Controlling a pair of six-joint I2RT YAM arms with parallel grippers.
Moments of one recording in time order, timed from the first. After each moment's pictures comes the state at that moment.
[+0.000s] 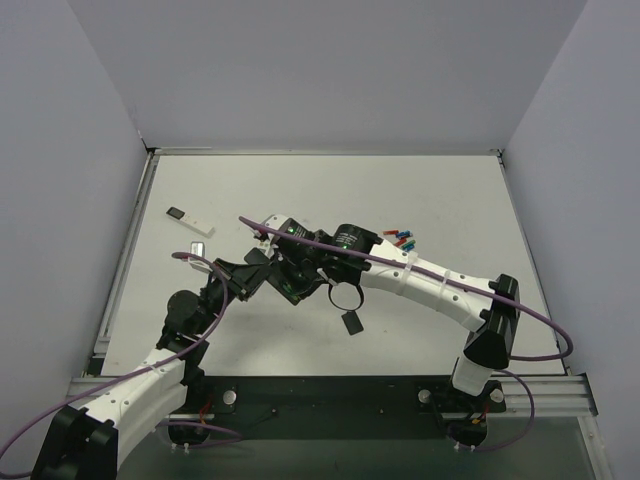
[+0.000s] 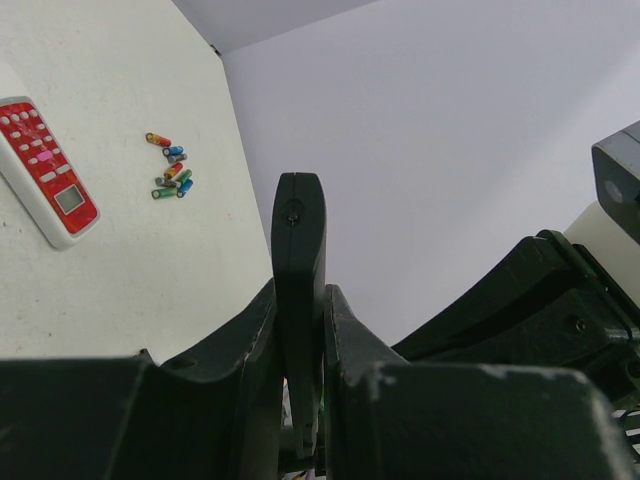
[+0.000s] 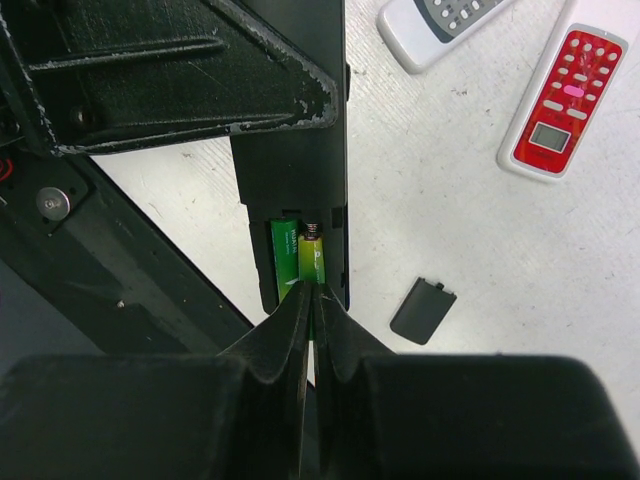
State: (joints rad) left arm -0.40 0.74 0.09 0.80 0.26 -1.36; right arm 1.14 1.70 1.68 -0.95 0.12 0.25
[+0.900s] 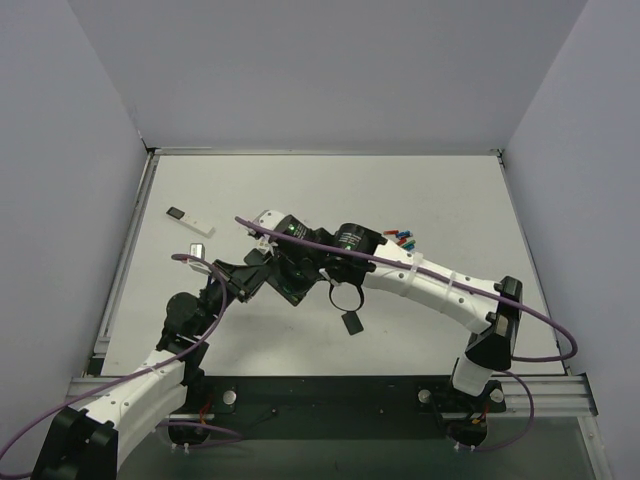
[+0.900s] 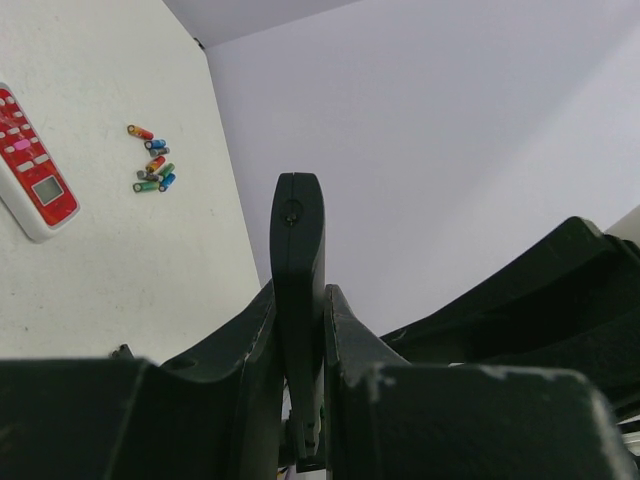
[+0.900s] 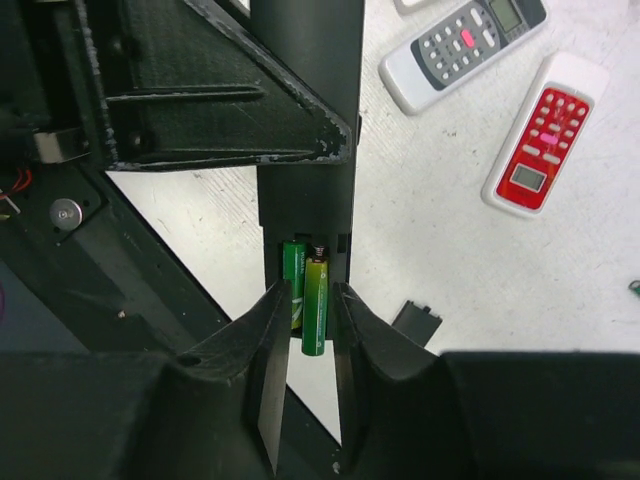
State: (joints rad) left arm -0.40 0.73 0.07 0.82 0.26 -1.41; right arm 1.15 1.71 1.73 -0.93 0.14 0.21
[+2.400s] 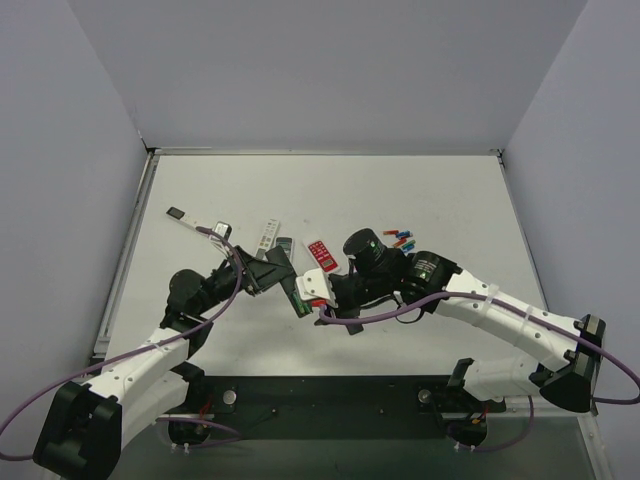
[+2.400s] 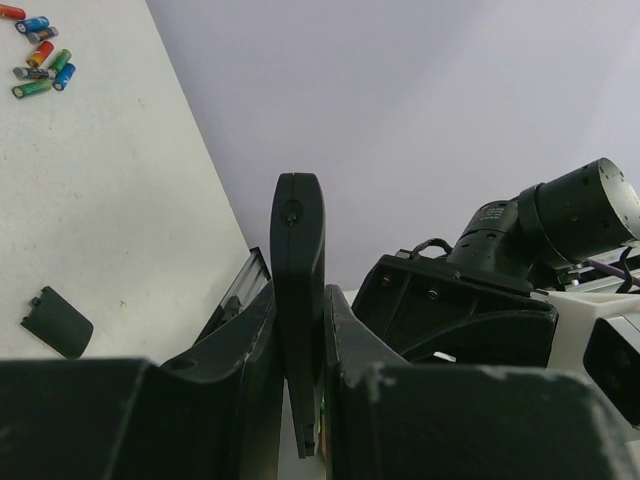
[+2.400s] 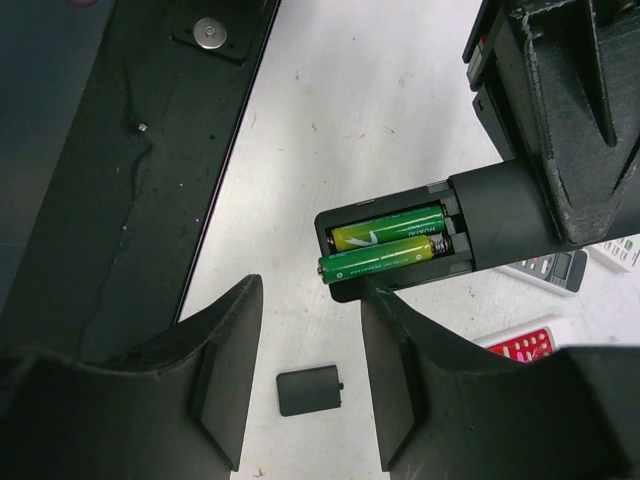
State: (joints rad) left arm -0.40 0.90 0.26 0.84 0.62 -1.40; right arm 1.02 1.23 1.15 -0.64 -0.54 -0.69
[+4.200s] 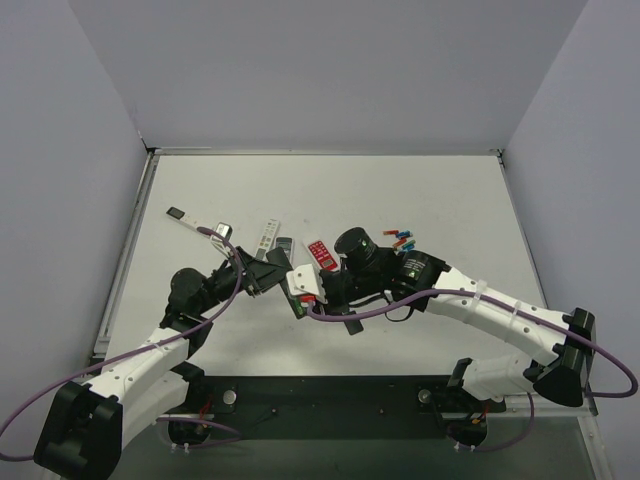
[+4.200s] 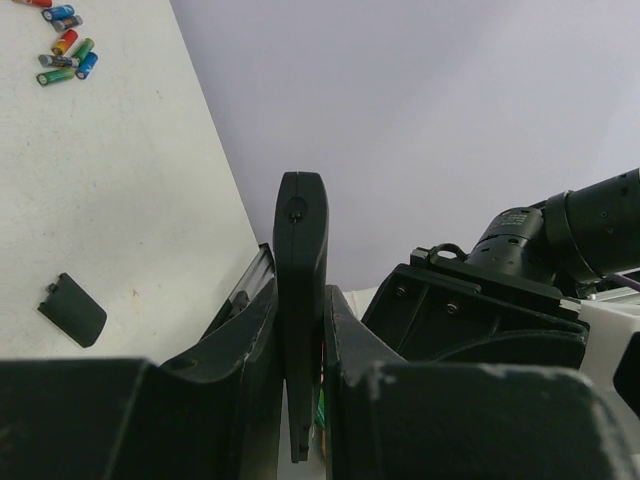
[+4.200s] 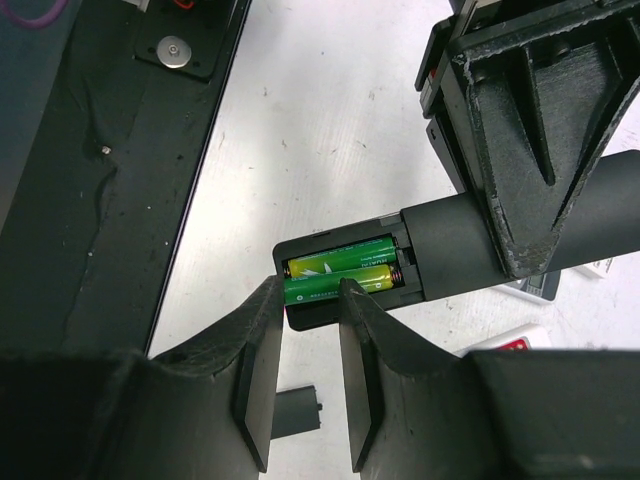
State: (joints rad) left arm -0.40 0.90 0.26 0.80 0.63 -1.40; right arm 1.03 1.29 1.16 -0.55 -0.51 -0.66
